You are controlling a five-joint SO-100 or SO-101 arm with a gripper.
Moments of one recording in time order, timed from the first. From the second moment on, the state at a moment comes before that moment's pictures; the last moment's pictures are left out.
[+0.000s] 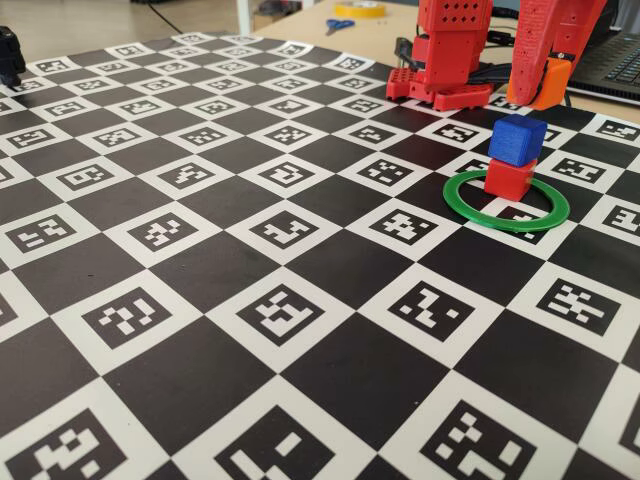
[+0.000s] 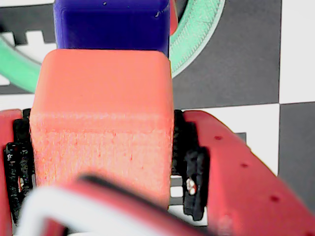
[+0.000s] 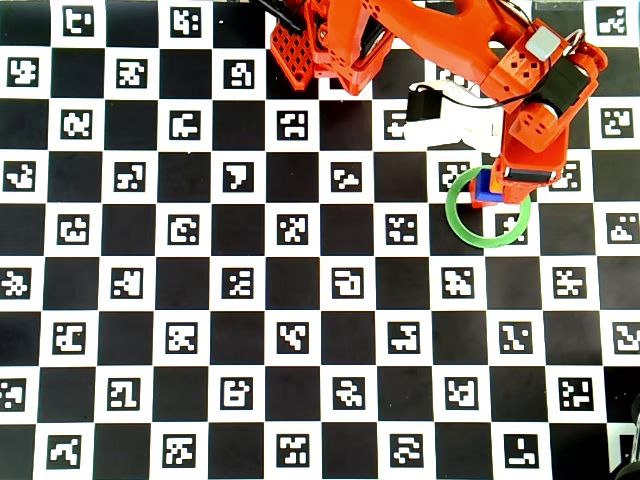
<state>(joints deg) -48.4 93.0 96.7 79.9 54.1</state>
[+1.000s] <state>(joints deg) -47.9 93.0 100.7 77.5 54.1</state>
